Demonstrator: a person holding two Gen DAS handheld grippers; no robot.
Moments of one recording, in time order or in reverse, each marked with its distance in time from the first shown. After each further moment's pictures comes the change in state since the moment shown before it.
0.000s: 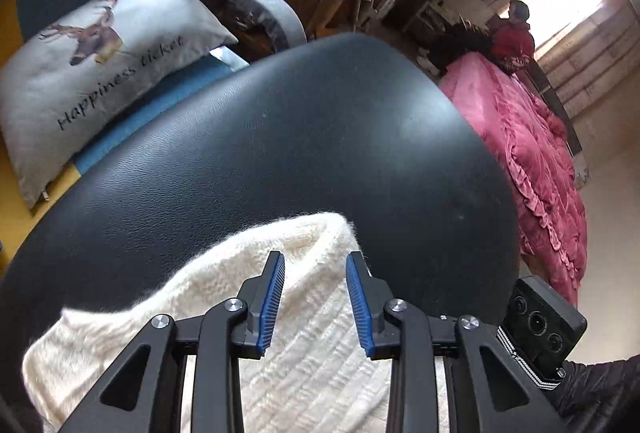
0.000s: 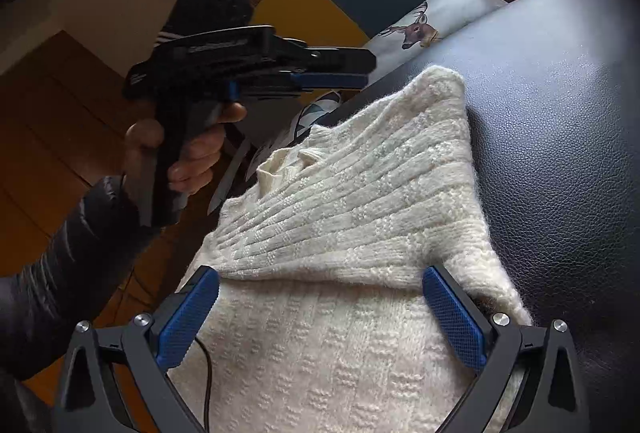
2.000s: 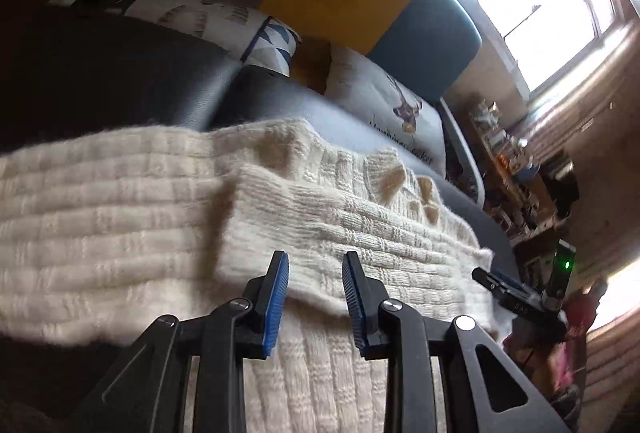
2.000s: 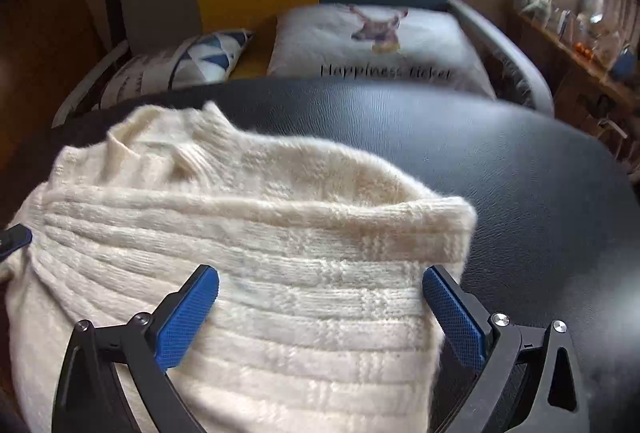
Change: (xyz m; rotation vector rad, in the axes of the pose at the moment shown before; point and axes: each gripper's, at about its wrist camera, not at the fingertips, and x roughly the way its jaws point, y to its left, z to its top) left arm -0.189 0.086 -0.399 -0.955 -0.745 0.236; right arm 0.089 0.059 0.068 -0.384 0.181 -0.639
